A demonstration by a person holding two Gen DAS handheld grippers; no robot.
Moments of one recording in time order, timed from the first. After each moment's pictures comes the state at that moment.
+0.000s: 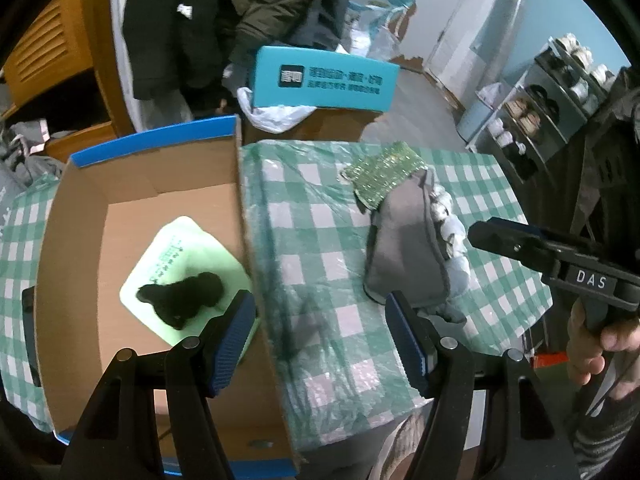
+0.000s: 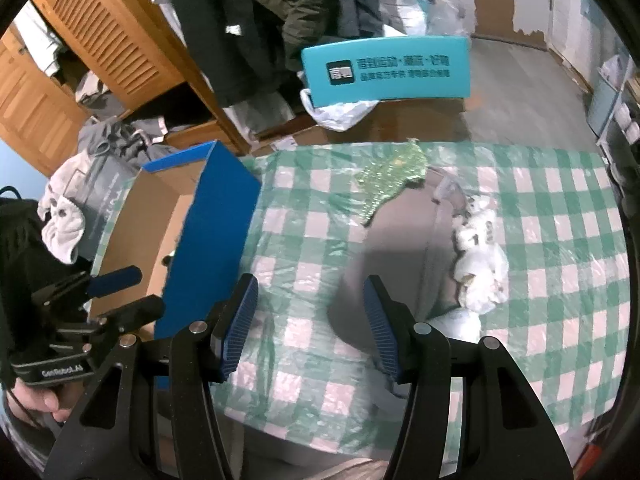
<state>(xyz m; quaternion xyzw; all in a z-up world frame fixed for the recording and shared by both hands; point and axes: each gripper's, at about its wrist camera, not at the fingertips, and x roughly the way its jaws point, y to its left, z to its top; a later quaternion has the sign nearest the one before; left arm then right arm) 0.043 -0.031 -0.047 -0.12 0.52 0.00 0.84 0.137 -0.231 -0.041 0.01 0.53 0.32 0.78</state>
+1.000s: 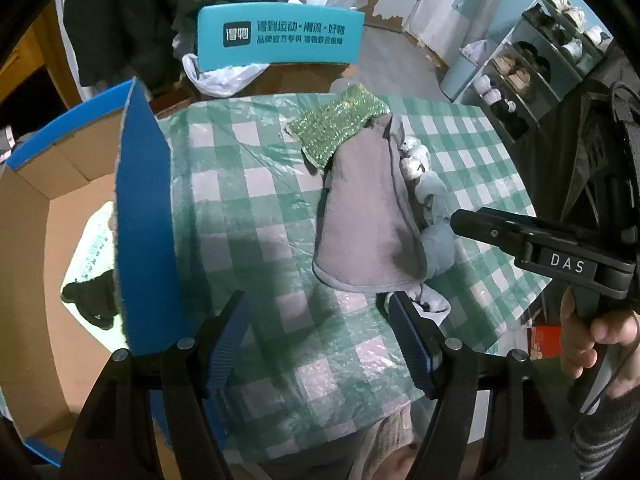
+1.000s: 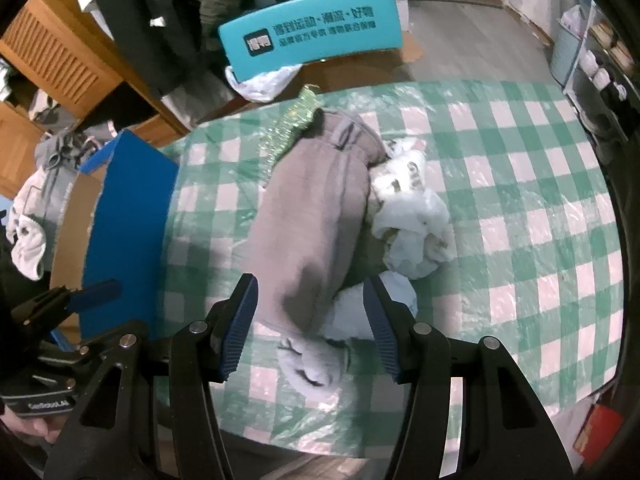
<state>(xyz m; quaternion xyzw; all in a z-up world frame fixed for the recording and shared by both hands) 0.075 -0.090 -0.092 -0.11 0.57 -0.04 0.81 0.156 -0.290 -0.094 0.02 0.58 0.25 0.78</state>
